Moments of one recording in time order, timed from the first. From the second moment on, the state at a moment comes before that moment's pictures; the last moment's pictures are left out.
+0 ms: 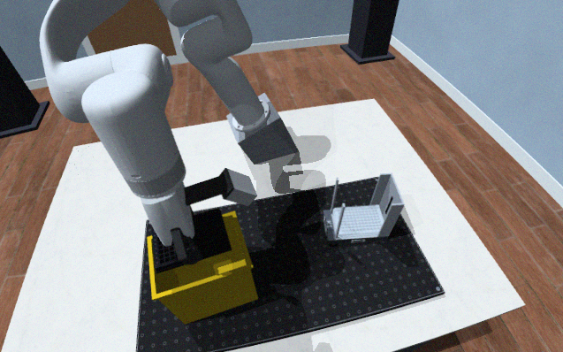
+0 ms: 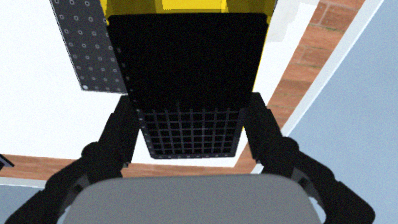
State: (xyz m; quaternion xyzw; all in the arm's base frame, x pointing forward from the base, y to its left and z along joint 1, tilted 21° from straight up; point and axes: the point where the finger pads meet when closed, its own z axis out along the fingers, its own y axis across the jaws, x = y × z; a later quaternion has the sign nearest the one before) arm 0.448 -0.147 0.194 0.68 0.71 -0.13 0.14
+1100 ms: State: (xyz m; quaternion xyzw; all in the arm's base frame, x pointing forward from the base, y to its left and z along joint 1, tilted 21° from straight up) arm 0.449 -0.153 0.177 0.68 0.71 -0.13 0.14
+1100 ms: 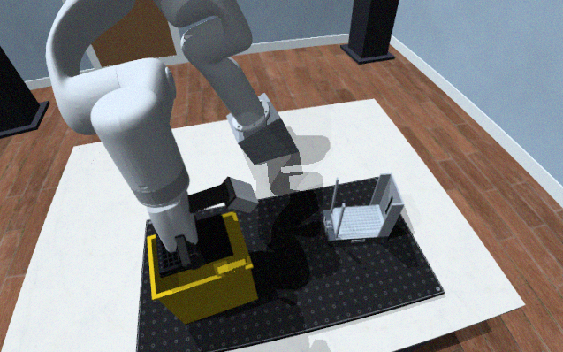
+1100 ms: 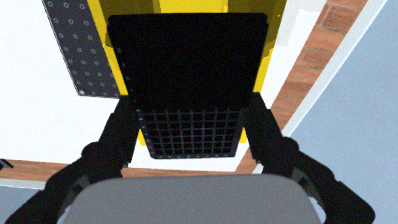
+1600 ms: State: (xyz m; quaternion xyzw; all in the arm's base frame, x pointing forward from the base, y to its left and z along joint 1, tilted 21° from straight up) arm 0.449 -0.154 0.175 0.68 0.71 -0.13 0.14
